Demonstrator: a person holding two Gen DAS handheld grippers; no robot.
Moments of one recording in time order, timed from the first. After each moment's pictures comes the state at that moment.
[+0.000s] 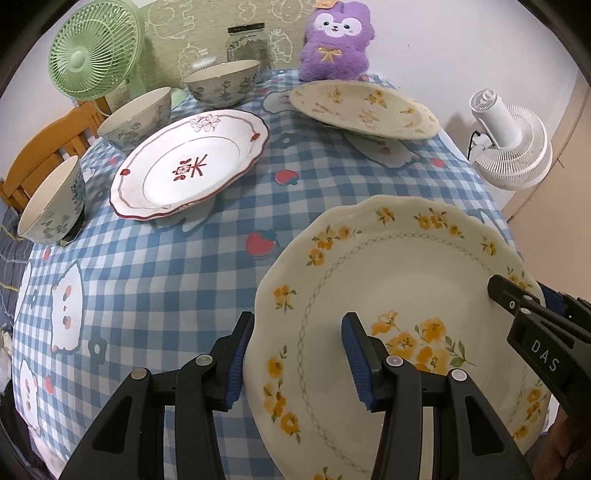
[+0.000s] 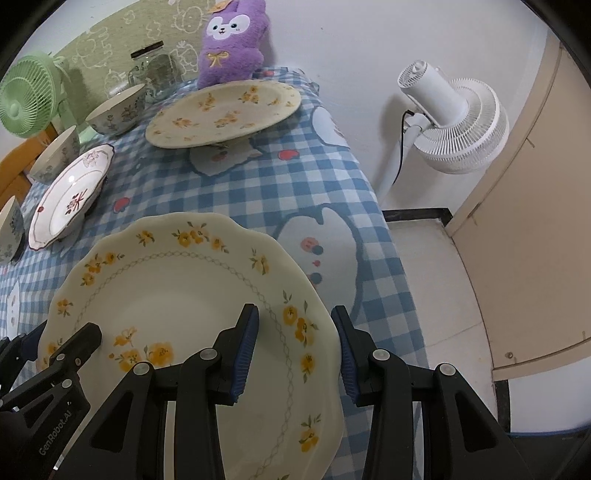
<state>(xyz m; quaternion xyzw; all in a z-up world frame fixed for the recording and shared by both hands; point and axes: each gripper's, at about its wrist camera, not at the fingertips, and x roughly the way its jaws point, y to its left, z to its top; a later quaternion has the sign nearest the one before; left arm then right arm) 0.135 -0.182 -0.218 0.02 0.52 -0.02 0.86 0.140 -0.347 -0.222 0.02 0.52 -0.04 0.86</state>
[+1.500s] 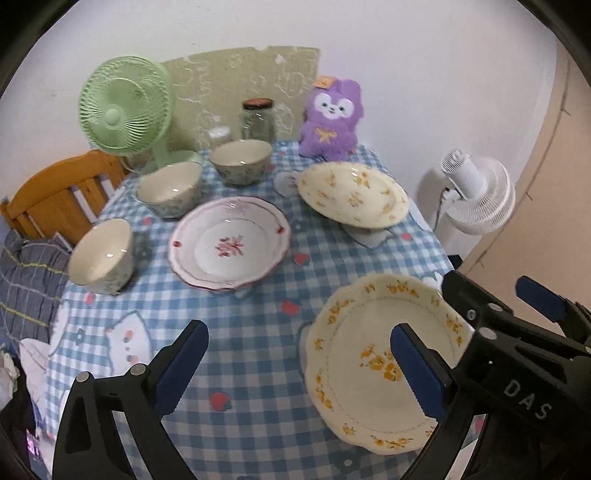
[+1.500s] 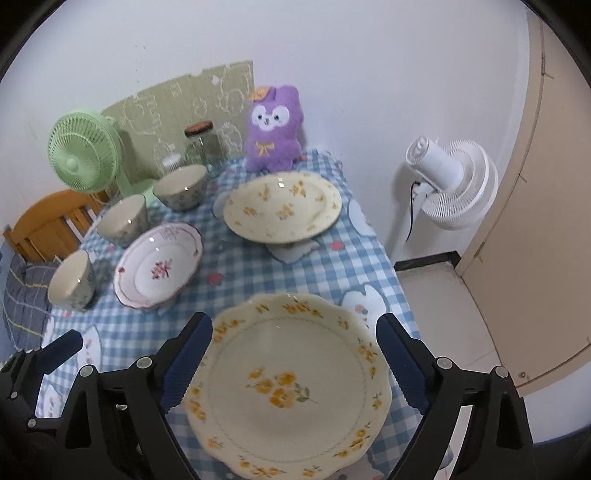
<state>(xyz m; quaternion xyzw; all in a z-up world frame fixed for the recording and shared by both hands) 0.105 -0.135 -0.102 0.00 0.44 -0.05 0.90 0.102 -0.279 -0.091 0.05 0.41 -0.03 0.91</state>
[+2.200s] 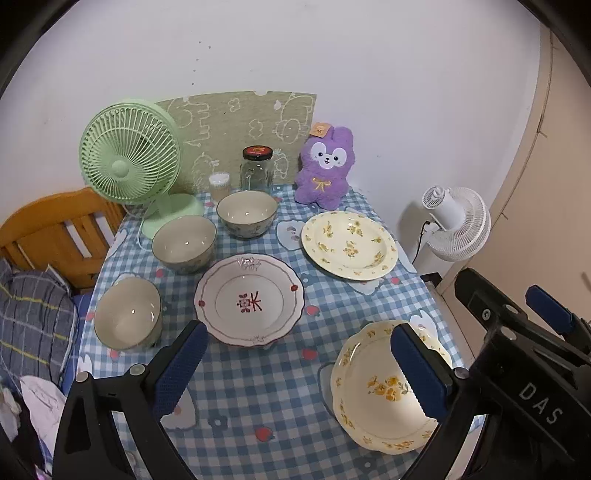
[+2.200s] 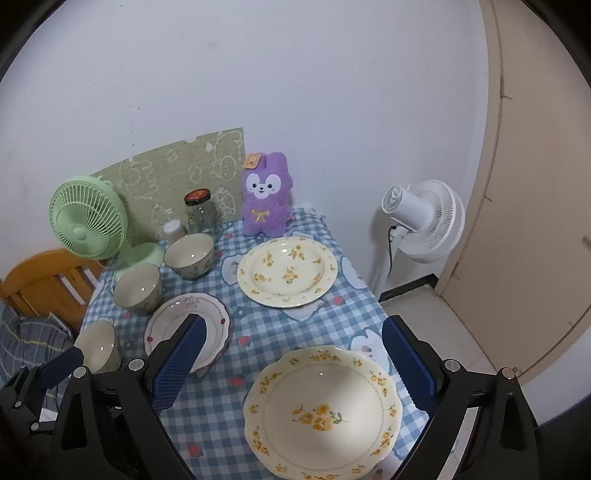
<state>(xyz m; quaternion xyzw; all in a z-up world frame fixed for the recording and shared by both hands) 0.126 -0.083 -0.030 -0.01 0.41 -0.11 0.91 0.095 -0.231 -0.009 0.07 0.34 -0.11 0.93</state>
